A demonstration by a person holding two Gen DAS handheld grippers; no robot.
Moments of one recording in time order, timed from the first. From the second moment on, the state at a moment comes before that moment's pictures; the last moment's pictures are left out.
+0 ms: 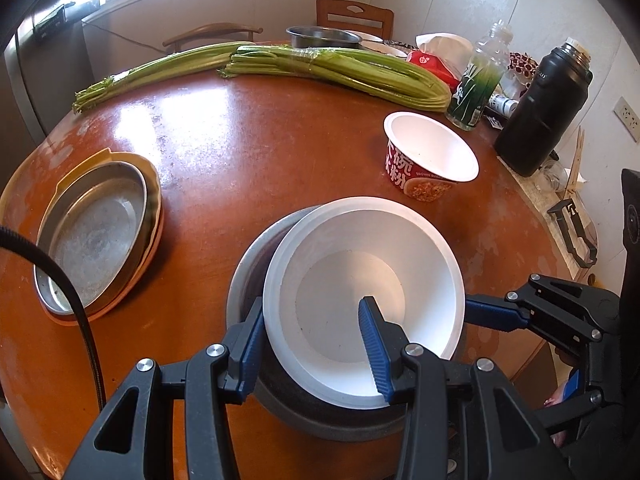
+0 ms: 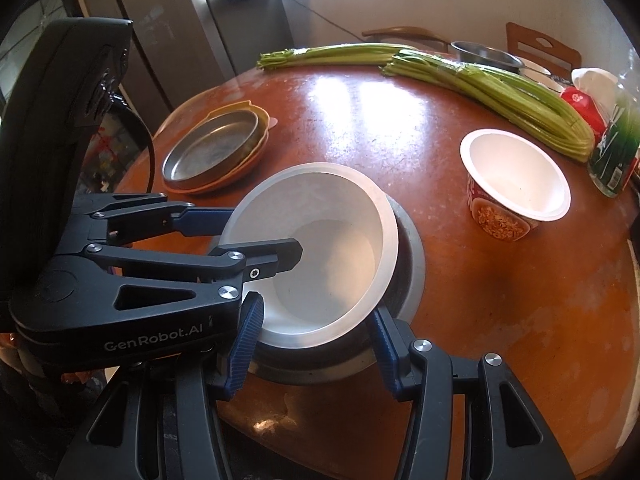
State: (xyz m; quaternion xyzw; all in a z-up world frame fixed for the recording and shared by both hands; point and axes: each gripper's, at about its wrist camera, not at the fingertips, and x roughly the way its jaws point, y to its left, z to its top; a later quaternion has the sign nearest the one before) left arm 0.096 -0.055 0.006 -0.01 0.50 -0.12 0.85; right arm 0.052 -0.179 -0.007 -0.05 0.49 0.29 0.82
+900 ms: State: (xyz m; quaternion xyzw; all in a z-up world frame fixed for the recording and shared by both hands) left arm 0.099 -0.053 0.007 -0.02 0.50 -0.12 0.86; right arm 0.055 -0.181 -0.004 -0.05 0.48 0.28 0.83
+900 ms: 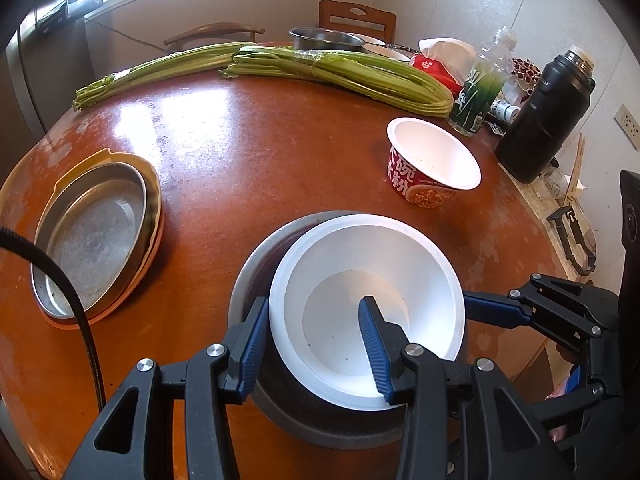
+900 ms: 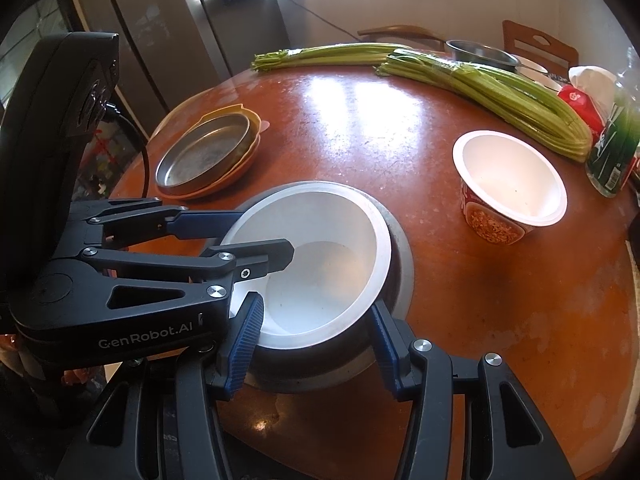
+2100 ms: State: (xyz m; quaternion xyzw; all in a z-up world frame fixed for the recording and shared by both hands) left arm 0.099 -0.045 0.037 -0.01 0.46 -0.09 0.88; right arm 0.059 -0.202 0.023 -0.03 0.43 0.27 0.86
